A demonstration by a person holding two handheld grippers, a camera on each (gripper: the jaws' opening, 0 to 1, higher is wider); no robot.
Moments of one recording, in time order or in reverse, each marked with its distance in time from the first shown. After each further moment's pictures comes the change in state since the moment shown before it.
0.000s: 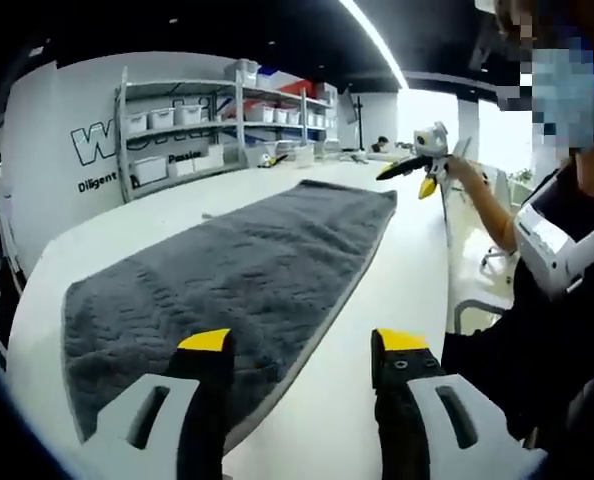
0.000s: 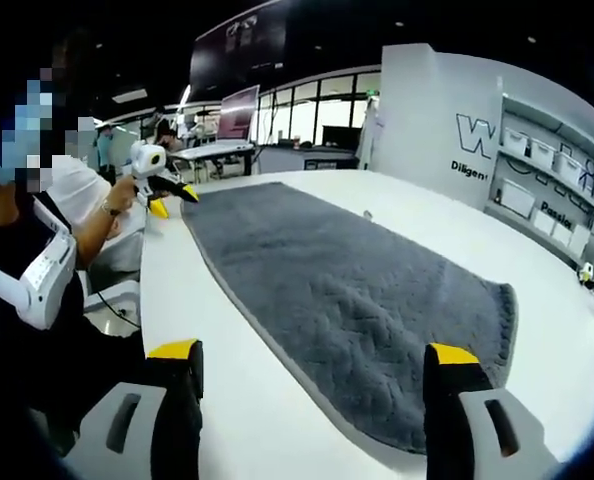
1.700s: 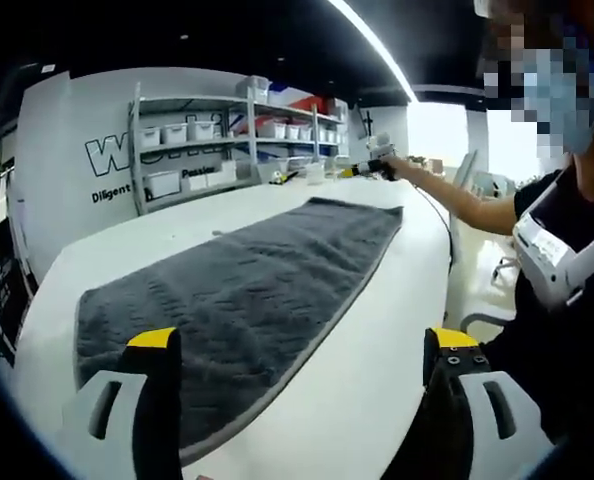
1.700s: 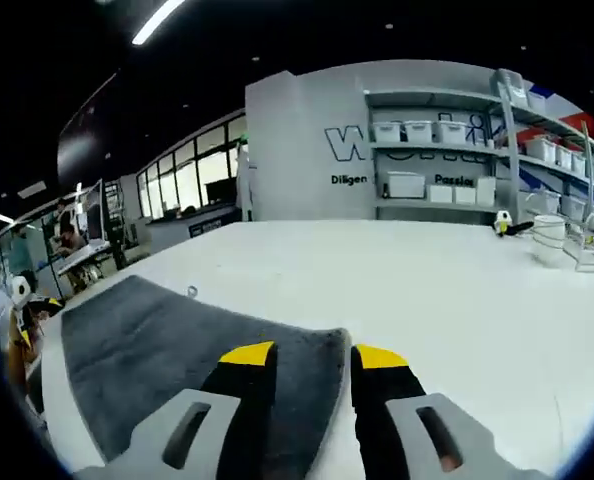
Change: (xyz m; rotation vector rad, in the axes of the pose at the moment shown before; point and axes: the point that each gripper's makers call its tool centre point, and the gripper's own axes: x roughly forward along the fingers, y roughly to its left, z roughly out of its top) left arm -0.007 -0.003 0.007 0.018 -0.027 0.059; right arm -0.011 -0.179 0.057 0.206 -0.259 -0.296
